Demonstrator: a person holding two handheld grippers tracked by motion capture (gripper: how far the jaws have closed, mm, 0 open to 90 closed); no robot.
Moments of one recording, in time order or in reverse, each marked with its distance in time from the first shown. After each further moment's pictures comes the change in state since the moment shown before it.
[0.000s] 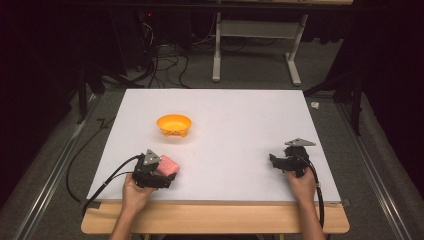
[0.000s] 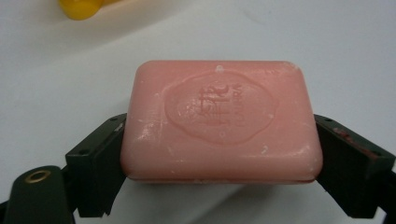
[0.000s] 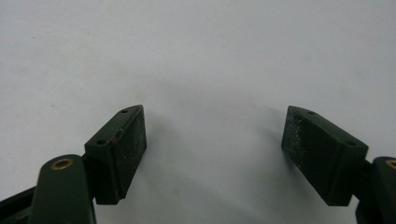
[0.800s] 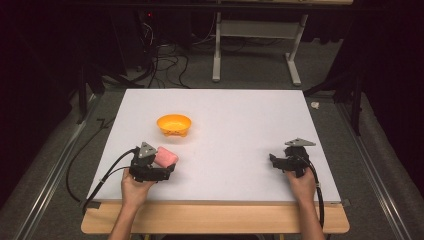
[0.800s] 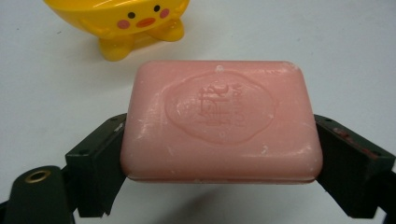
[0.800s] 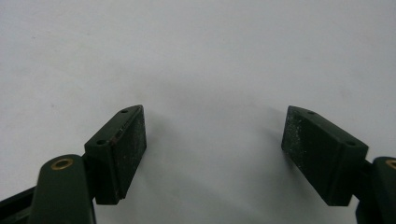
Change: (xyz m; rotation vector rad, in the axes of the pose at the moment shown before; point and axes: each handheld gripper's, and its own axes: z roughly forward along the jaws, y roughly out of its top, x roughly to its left) left arm 0.000 0.024 -0.020 -0.063 0.047 -0.070; right arm 0.000 0.000 0.000 0.000 0.000 0.000
